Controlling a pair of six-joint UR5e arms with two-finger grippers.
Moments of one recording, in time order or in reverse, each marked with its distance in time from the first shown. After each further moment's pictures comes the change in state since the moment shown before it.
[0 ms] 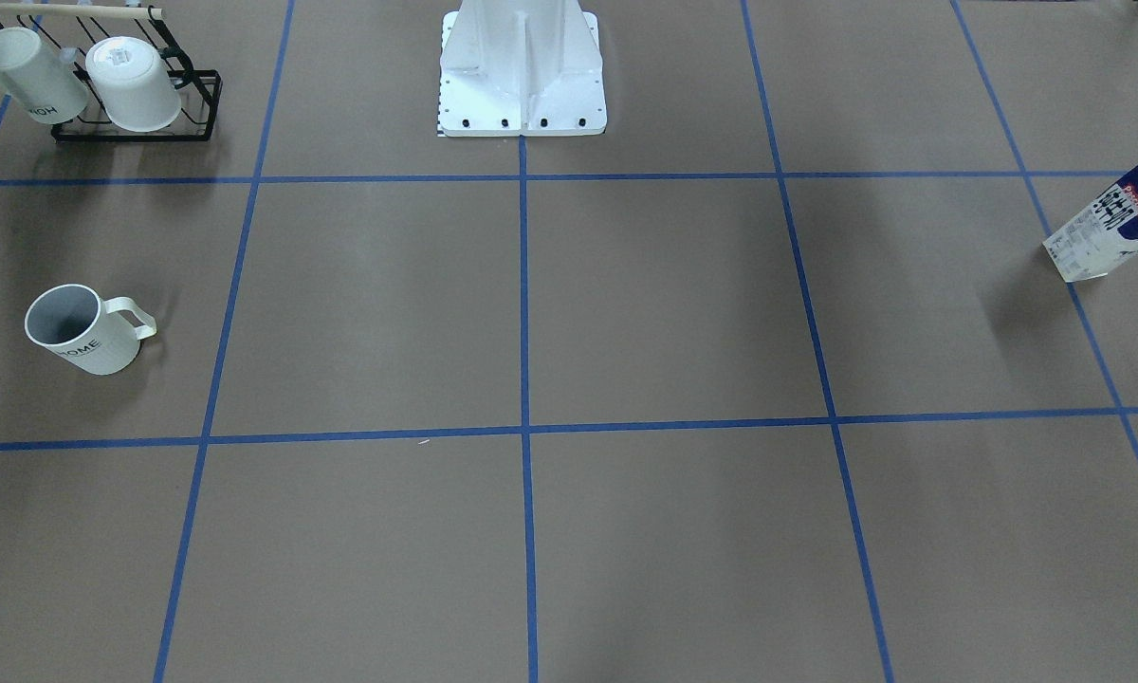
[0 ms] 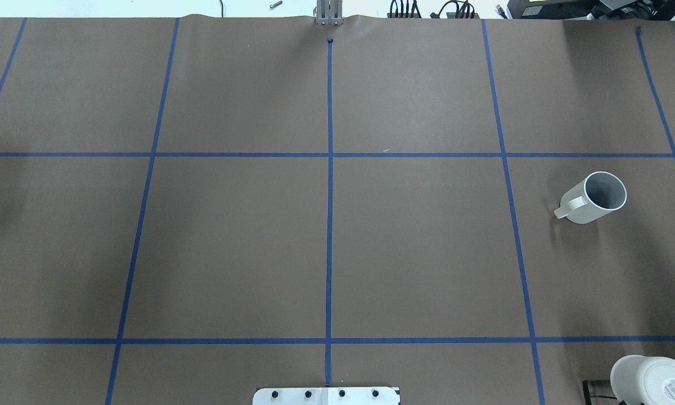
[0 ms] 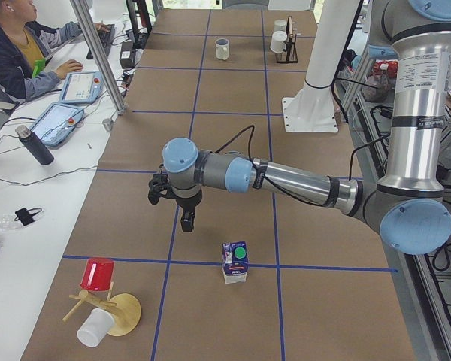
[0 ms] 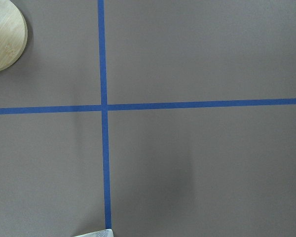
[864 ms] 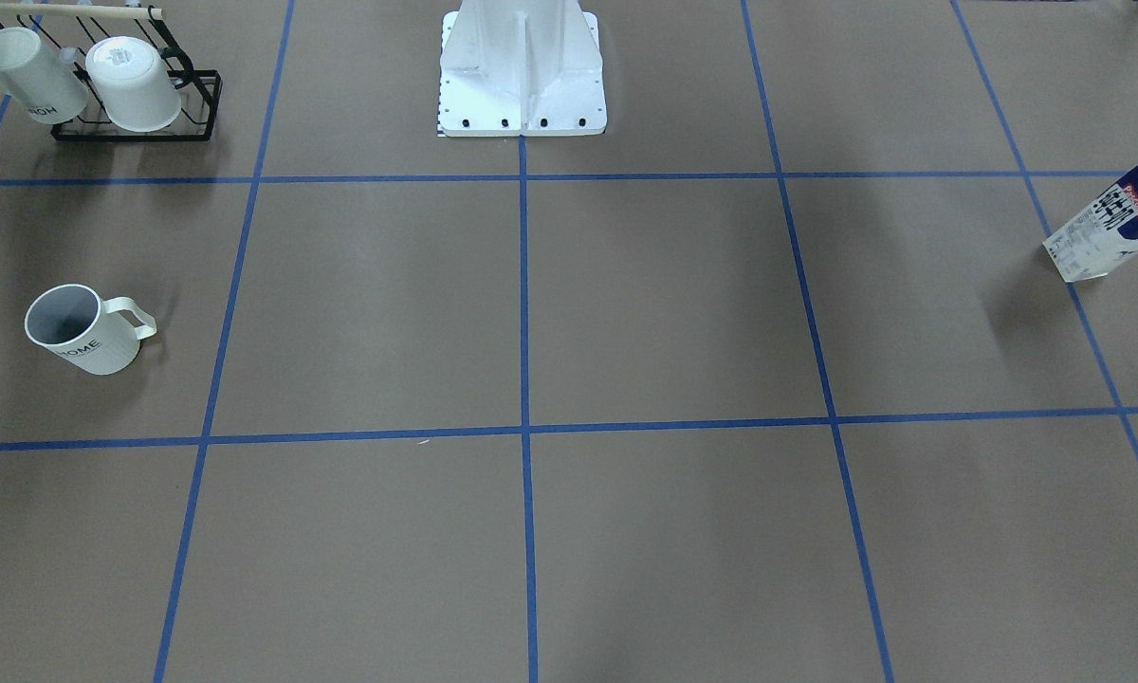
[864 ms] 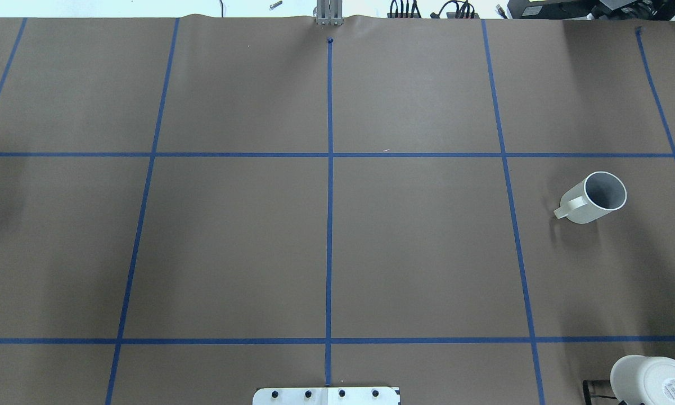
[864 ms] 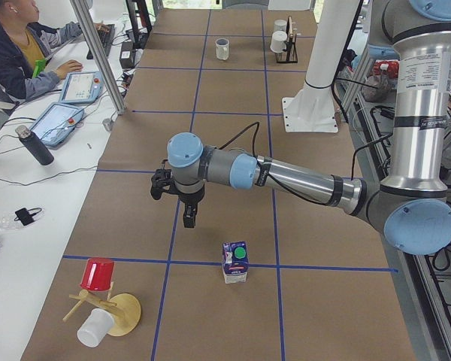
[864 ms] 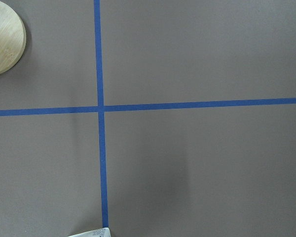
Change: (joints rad) left arm -0.003 0.020 -0.045 -0.001 0.001 -0.011; right arm -0.001 0.000 0.014 0.006 -0.004 0.008
